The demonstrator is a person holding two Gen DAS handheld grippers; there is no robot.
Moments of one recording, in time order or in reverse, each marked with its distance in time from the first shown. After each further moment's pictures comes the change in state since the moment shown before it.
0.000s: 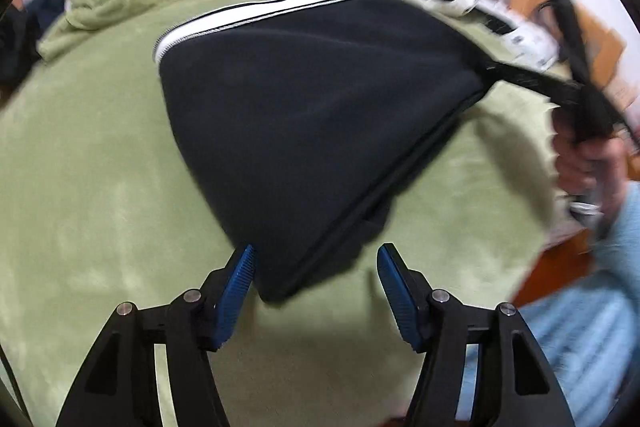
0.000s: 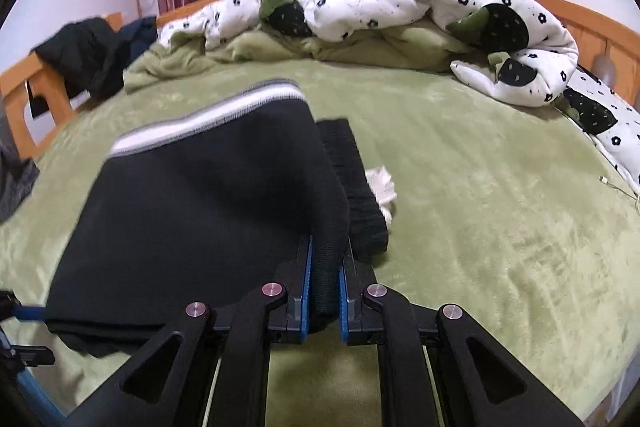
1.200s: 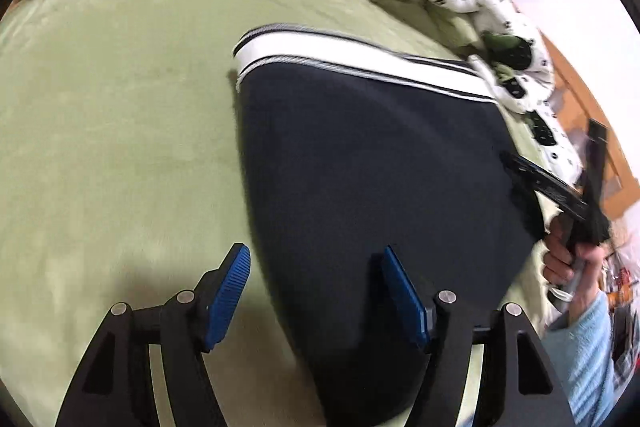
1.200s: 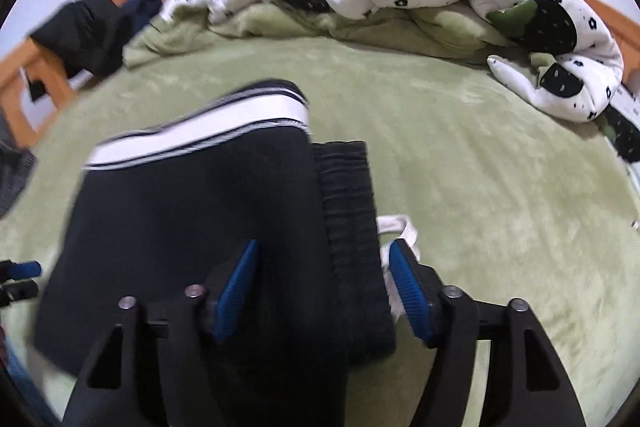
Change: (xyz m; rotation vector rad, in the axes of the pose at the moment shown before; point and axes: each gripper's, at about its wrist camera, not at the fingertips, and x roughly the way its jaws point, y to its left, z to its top) left arm 0.047 0.108 0.066 -0.400 0.018 -0.128; right arm 0.072 0.003 0.062 -0.052 0.117 0.037
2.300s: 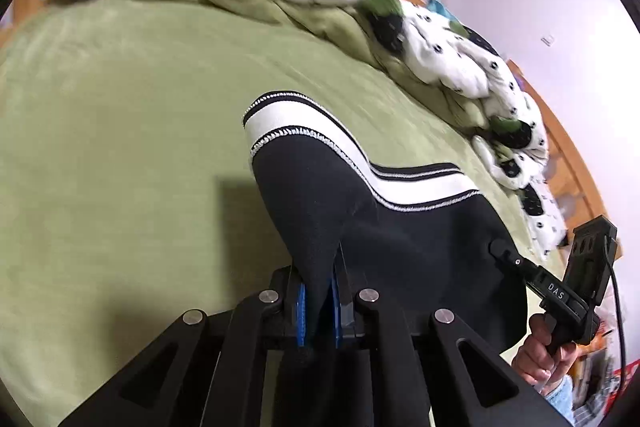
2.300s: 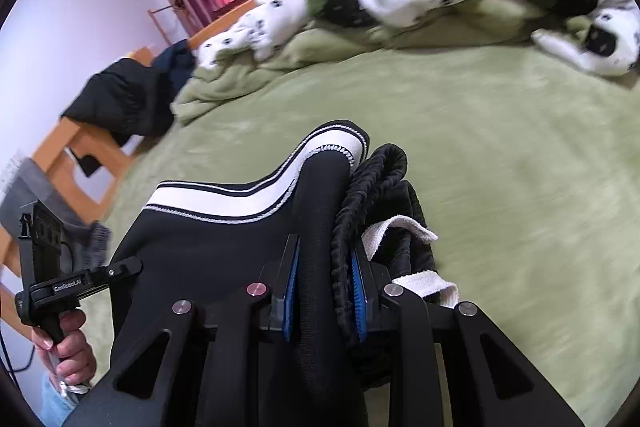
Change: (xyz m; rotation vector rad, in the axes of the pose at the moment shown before) left arm -0.102 0.076 0.066 -0.089 -0.166 -0.023; right arm -0.033 0.090 0.030 0.254 -0.036 0.301
